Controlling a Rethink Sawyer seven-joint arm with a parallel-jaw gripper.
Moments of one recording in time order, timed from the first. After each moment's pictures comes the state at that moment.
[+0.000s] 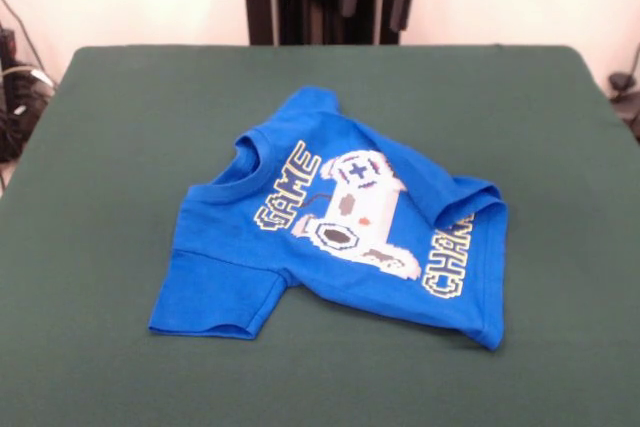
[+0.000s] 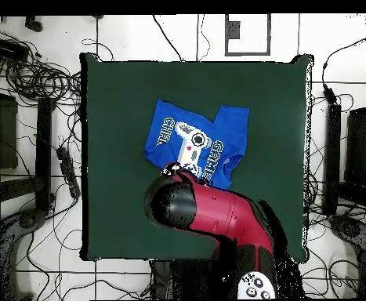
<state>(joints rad) -0.04 -0.84 -0.17 1.83 0.06 0.46 2.08</state>
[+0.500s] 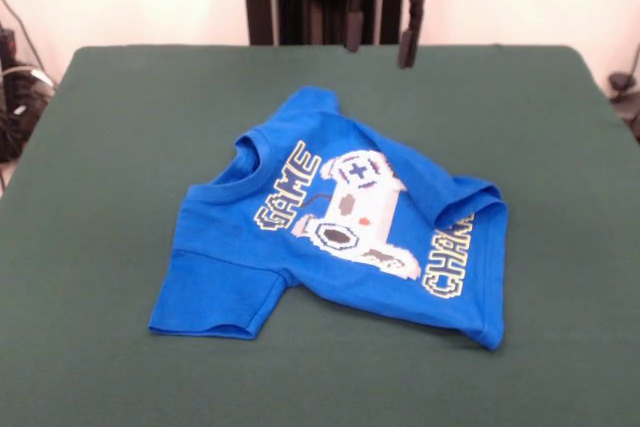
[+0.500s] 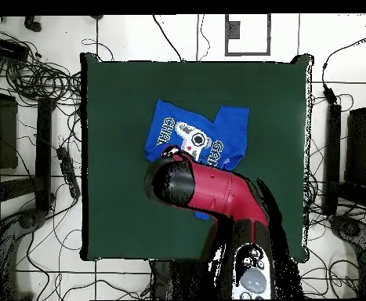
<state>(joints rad) -0.02 -0.75 -0.17 1.73 0.09 0.46 2.08</state>
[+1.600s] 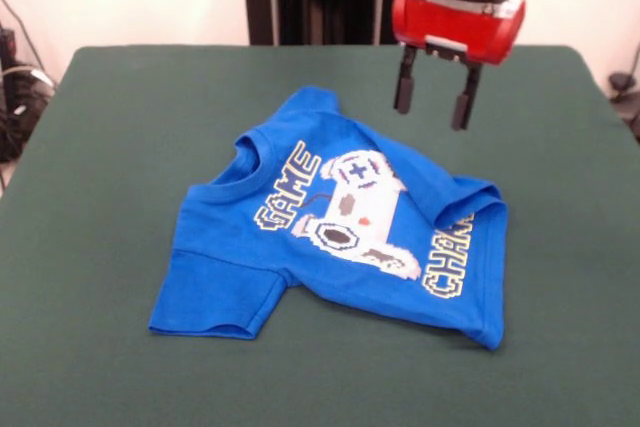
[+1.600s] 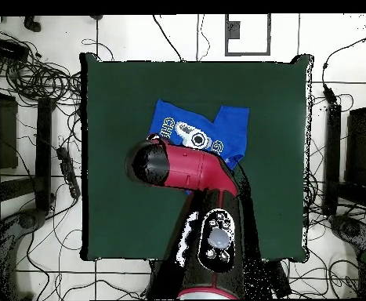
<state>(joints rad) 0.06 -0.61 -0.17 1.58 0.10 0.46 2.08</state>
